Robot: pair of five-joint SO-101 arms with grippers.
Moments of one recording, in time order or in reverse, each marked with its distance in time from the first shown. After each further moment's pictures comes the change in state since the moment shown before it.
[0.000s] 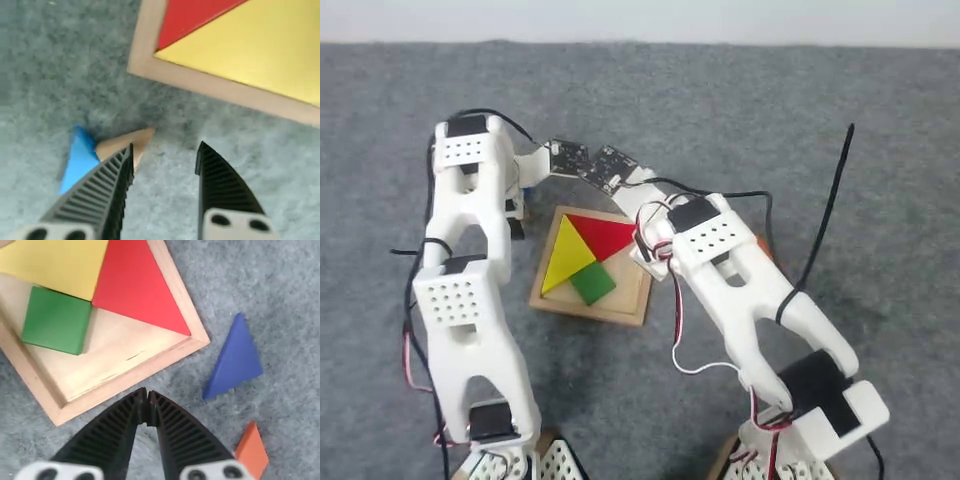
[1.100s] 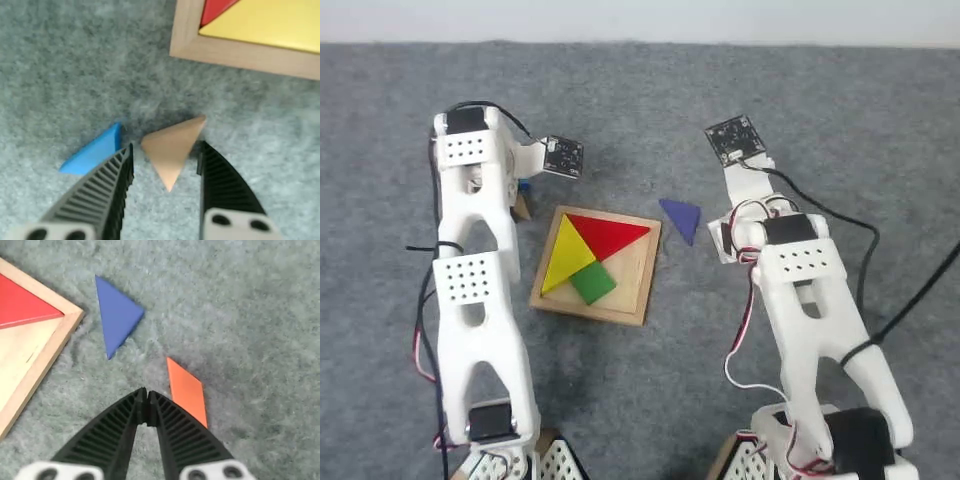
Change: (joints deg) left arm -0.3 22.5 -36.0 10.5 -8.7; right arm 18.8 -18.3 15.2 -5.7 -10.9
